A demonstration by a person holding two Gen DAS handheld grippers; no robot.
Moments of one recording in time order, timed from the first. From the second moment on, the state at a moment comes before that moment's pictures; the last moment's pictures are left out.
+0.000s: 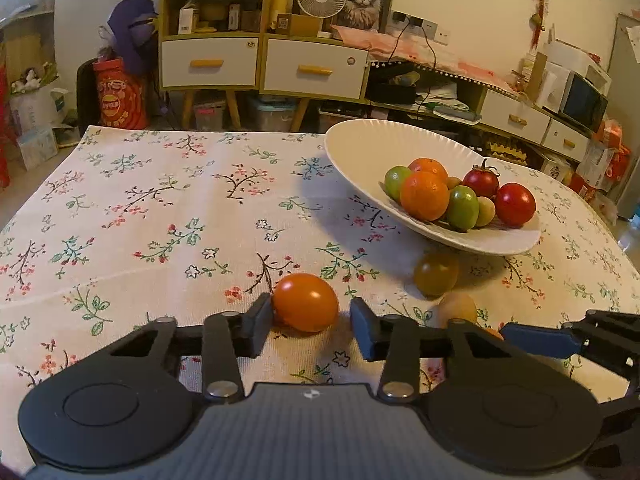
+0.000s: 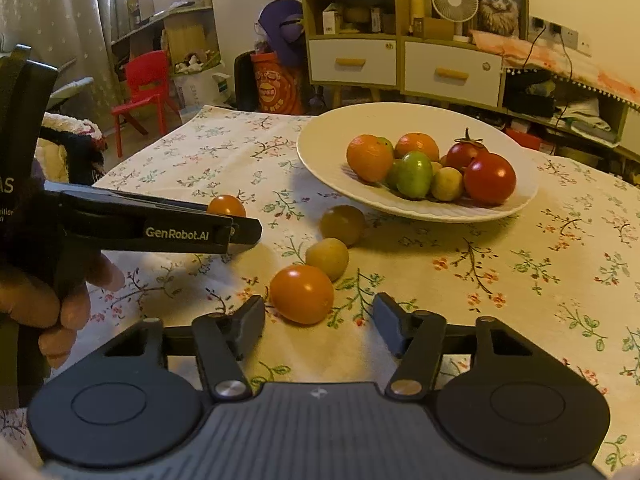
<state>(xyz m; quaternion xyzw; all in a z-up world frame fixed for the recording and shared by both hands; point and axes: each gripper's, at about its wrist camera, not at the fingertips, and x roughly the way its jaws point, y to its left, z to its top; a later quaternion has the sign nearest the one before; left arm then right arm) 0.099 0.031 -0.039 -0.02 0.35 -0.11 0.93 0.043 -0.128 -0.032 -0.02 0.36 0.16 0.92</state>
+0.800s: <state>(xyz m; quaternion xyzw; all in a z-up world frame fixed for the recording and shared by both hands) 0.095 0.020 -0.036 -0.04 0.37 -0.13 0.92 0.041 -0.124 -0.029 -0.01 0.36 0.17 0.92</state>
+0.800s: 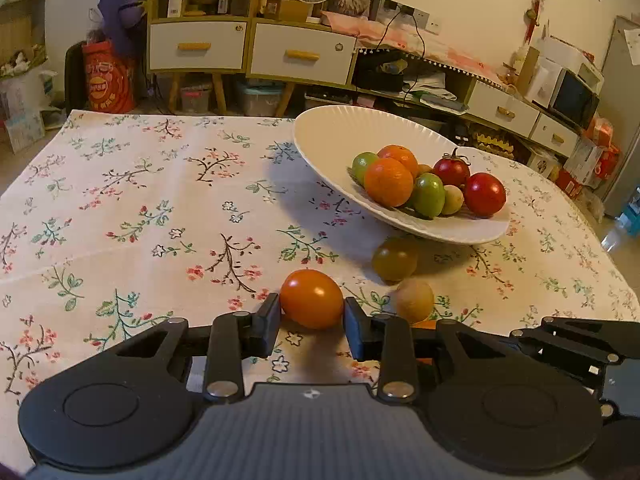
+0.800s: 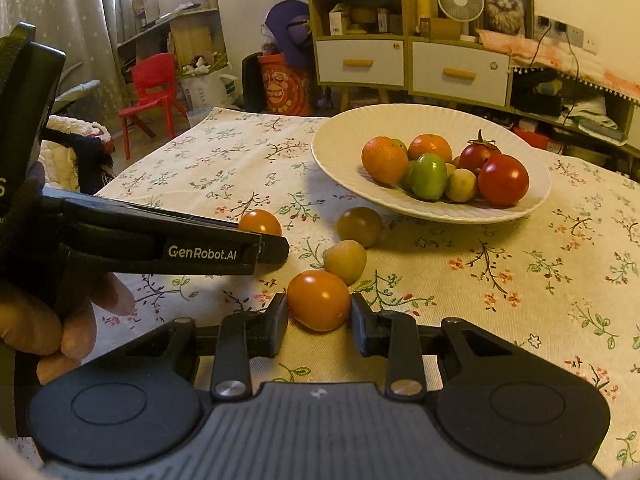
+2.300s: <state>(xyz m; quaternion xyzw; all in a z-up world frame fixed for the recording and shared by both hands) 0.101 -0.001 0.012 -0.01 0.29 -0.14 0.95 0.080 -0.179 0.012 0.03 0.29 0.07 0.95</state>
